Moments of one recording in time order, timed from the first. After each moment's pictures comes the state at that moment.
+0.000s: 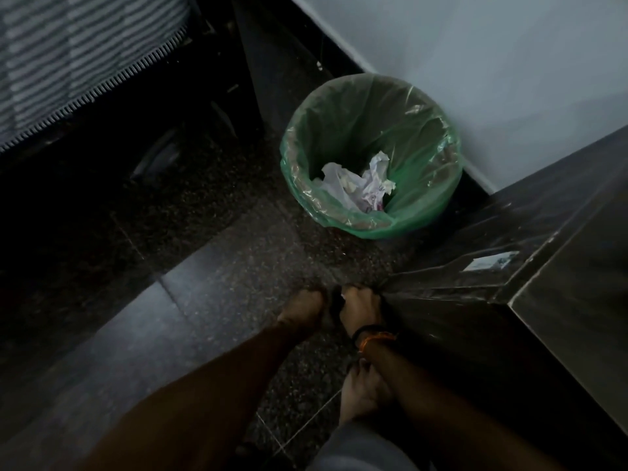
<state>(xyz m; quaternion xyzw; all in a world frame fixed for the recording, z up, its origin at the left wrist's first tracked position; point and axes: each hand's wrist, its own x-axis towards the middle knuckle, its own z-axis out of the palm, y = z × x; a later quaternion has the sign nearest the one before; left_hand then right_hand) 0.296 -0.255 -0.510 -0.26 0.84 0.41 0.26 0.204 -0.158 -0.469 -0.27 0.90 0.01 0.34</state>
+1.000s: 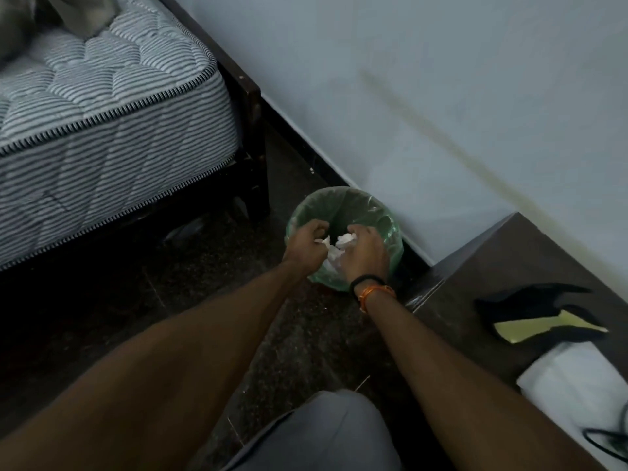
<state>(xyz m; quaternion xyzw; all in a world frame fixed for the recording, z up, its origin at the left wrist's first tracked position) 0.196 -0.337 -0.256 -0.37 0.73 0.57 -0.07 0.136 -0.236 -0.231 -0.24 0.94 -0.25 0.08</state>
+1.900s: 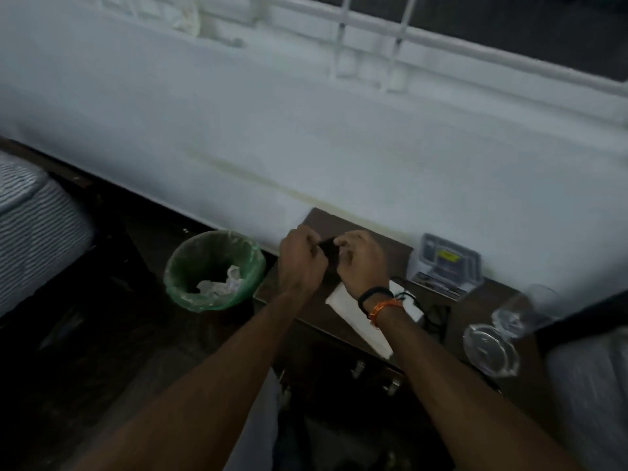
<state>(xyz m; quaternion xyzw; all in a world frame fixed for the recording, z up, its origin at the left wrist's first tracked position) 0.186 -0.083 -0.060 -0.14 0.84 0.49 -0.19 0.155 0.035 -0.050 -0.16 0.93 -0.30 -0.11</state>
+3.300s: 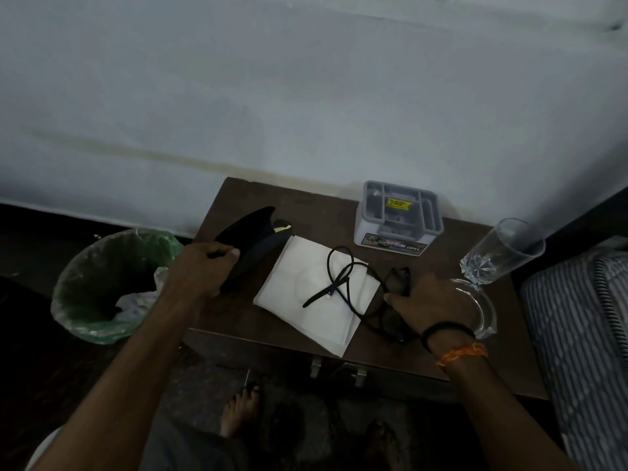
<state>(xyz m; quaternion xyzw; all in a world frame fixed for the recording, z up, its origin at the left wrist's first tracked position) 0.142 -0.086 -0.109 -0.23 0.85 0.46 0.06 0.155 0.240 -0.115 0.19 0.97 -0.14 0.09</state>
